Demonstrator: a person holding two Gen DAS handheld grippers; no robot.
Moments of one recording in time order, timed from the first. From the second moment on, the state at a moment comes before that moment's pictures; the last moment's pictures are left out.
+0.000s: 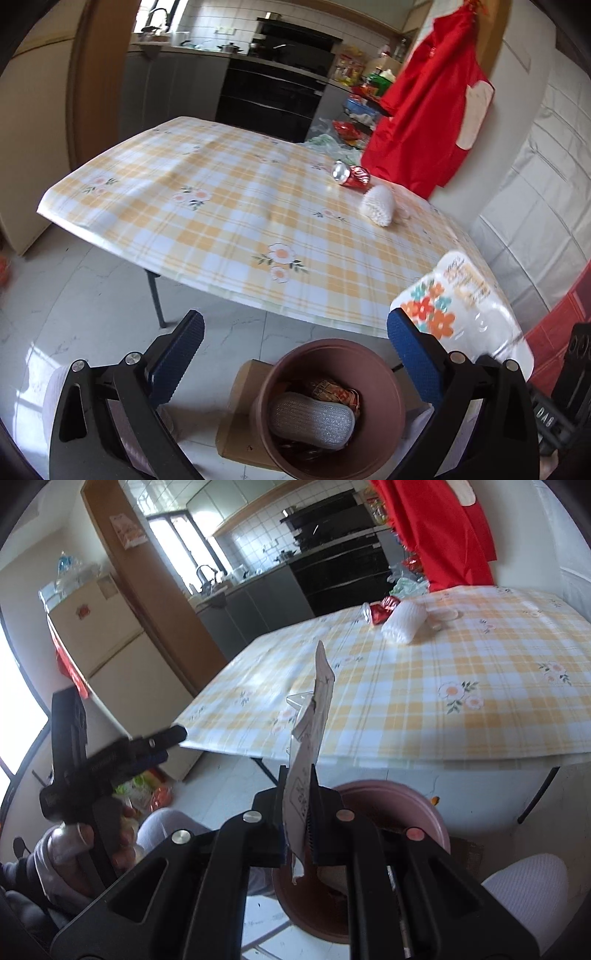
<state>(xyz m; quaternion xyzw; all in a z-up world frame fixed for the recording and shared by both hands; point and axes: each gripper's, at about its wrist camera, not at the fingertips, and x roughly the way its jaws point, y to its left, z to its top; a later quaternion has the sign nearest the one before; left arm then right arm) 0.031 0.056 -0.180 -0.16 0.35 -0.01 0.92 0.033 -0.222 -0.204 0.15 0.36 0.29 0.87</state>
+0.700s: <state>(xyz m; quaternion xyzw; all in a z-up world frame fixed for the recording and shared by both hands) 0.022 0.067 -0.188 -0.17 0.35 0.00 0.92 0.026 -0.201 -0.228 0.11 0.41 0.28 0.86</state>
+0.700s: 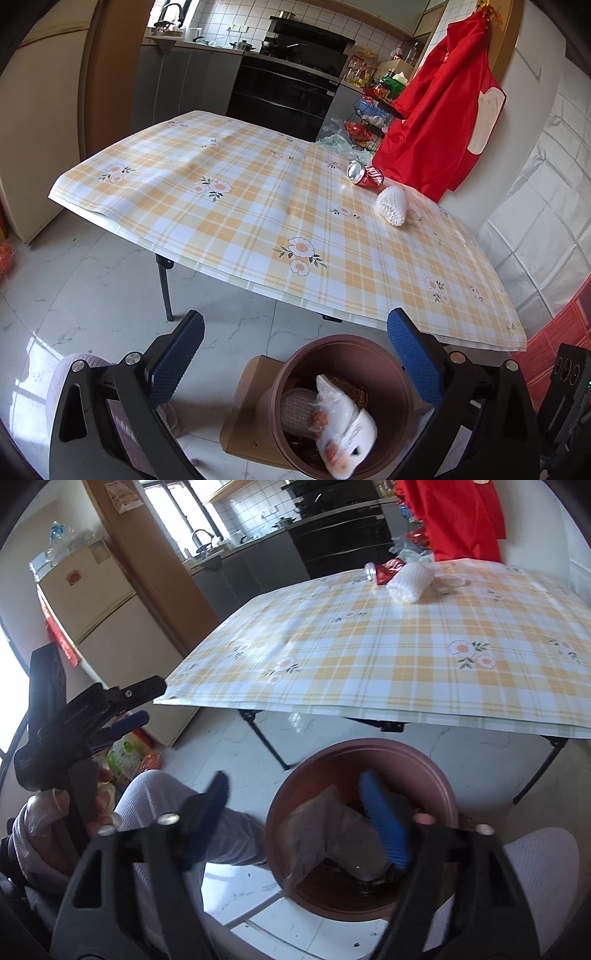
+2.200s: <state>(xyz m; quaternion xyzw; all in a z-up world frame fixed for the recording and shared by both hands) 0.341 -0.118 -0.202 0.04 0.37 -0.14 0.92 0.226 -0.371 -0.229 0.14 0.35 0.08 0.92</state>
